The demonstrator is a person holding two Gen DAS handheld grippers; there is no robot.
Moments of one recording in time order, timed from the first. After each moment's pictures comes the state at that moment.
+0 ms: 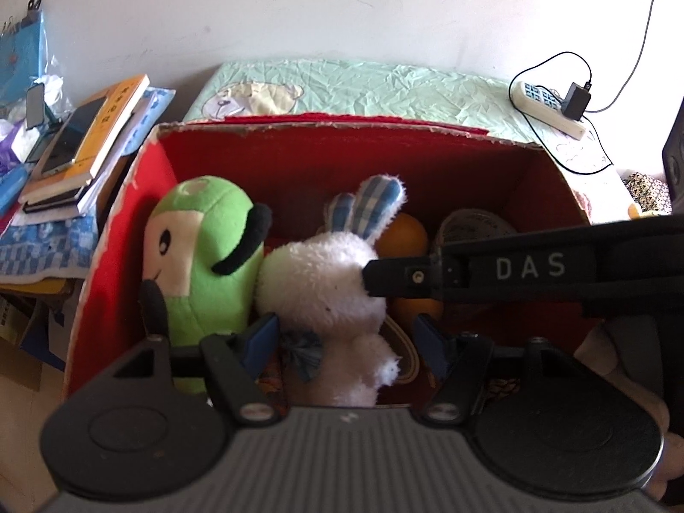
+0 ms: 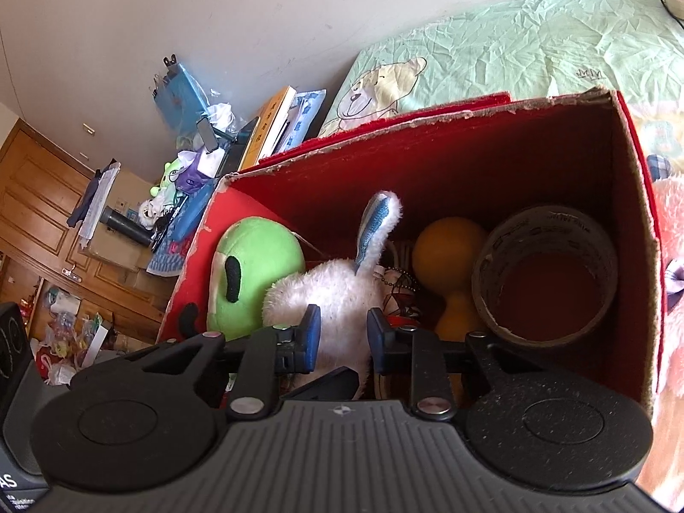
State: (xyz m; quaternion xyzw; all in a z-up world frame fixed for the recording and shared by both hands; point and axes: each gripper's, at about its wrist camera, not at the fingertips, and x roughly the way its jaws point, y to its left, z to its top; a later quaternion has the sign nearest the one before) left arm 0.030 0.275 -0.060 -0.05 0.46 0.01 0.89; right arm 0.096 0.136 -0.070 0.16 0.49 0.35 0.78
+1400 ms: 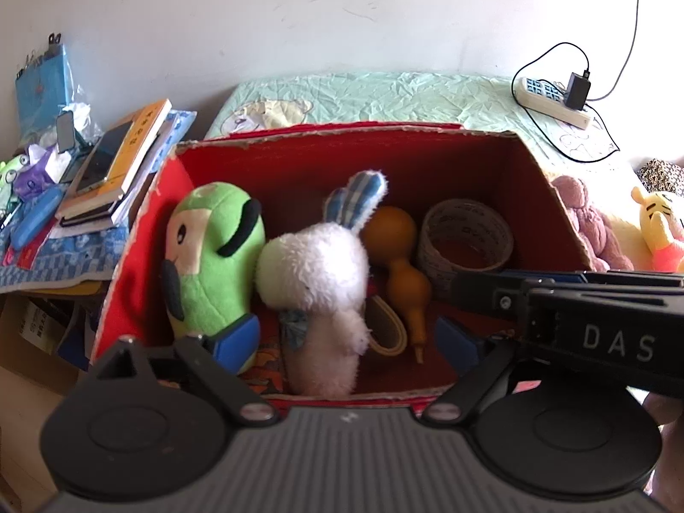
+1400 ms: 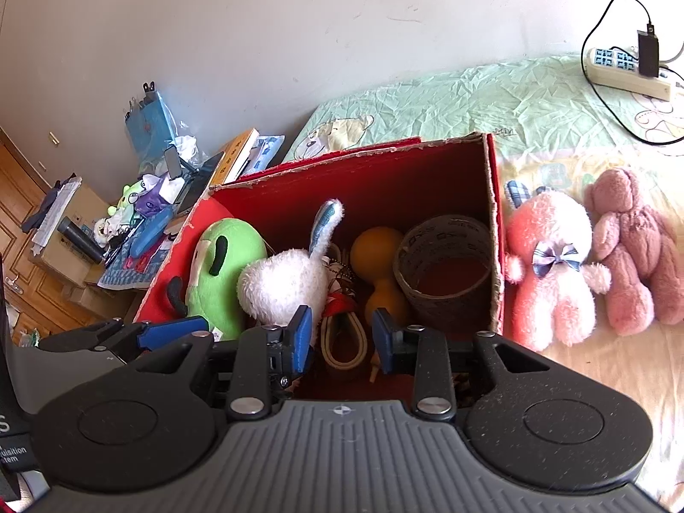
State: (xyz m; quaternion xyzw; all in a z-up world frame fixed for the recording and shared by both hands) left arm 0.001 0.239 -0.042 -0.01 0.44 0.05 0.89; right arm 0.029 0.100 -0.043 0.12 0.42 0.27 0.86
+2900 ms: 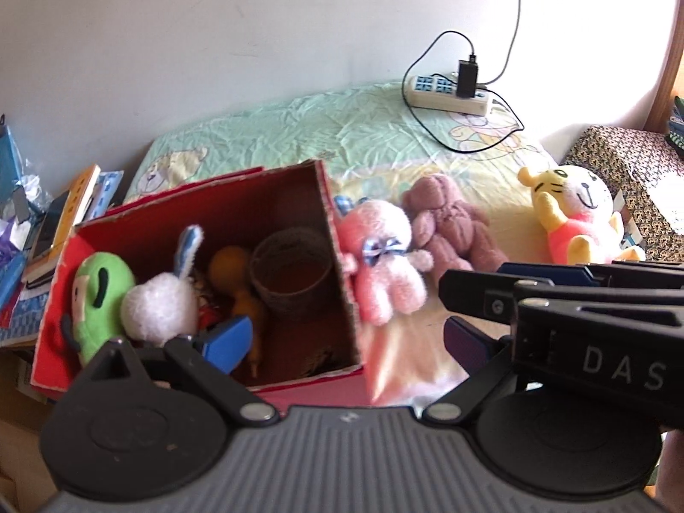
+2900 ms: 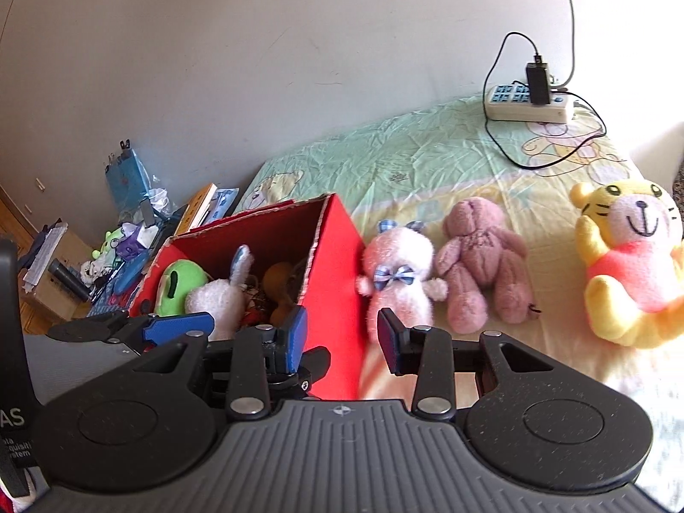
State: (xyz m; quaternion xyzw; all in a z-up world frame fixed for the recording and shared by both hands) left arm -0.003 0.092 -0.007 0.05 0.43 -0.02 0.90; right arm -0.006 -0.036 -0.012 0.15 0.38 0.22 0.89
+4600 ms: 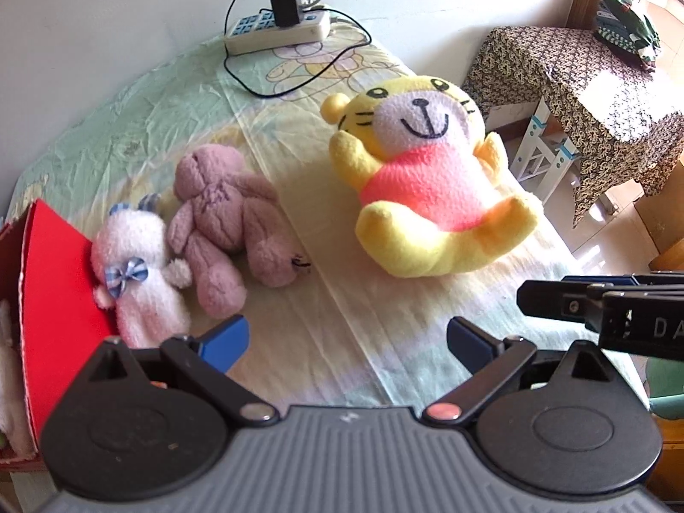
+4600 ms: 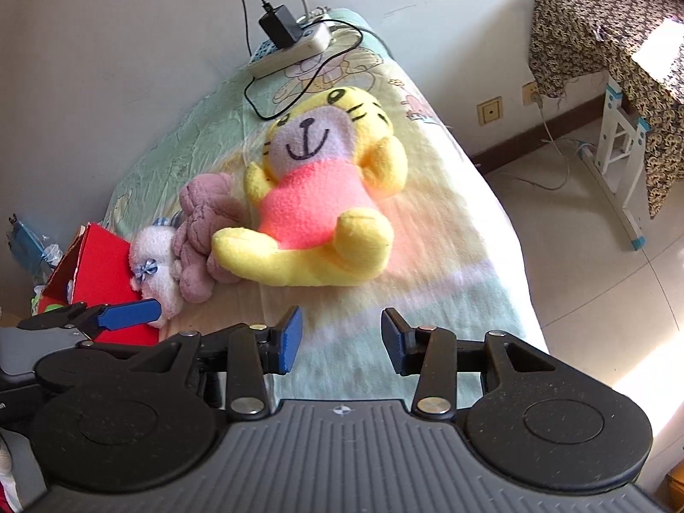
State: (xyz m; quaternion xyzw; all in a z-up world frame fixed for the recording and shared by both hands) left arm 0.055 -0.084 -0.070 0.12 0.51 -0.12 0.84; right arm 0.004 -0.249 -0.091 0.24 0.48 0.06 0.84
